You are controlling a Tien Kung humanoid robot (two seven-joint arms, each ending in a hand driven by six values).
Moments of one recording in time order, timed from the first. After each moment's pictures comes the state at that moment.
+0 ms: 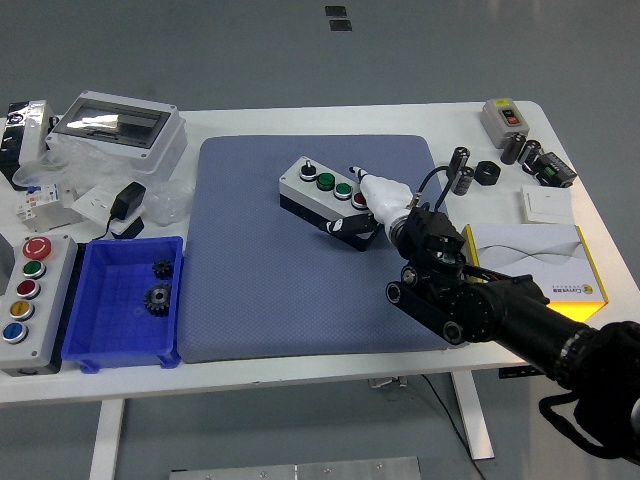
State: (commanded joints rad) left arm 0.05 0.08 -1.55 -0.22 1.28 0.10 0.39; right arm 0.80 0.00 0.48 0.74 -1.72 -0.28 -0.39
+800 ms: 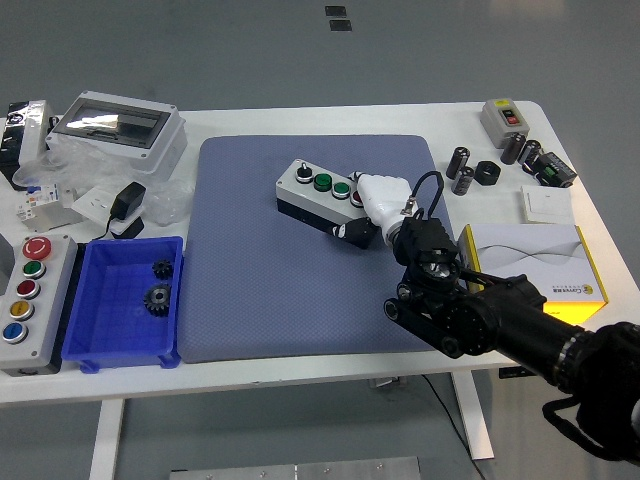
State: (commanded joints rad) left arm 0.05 0.08 -1.51 -0.20 1.23 0.09 0.34; right arm 0.80 0.00 0.43 0.76 -1.83 -0.35 -0.40
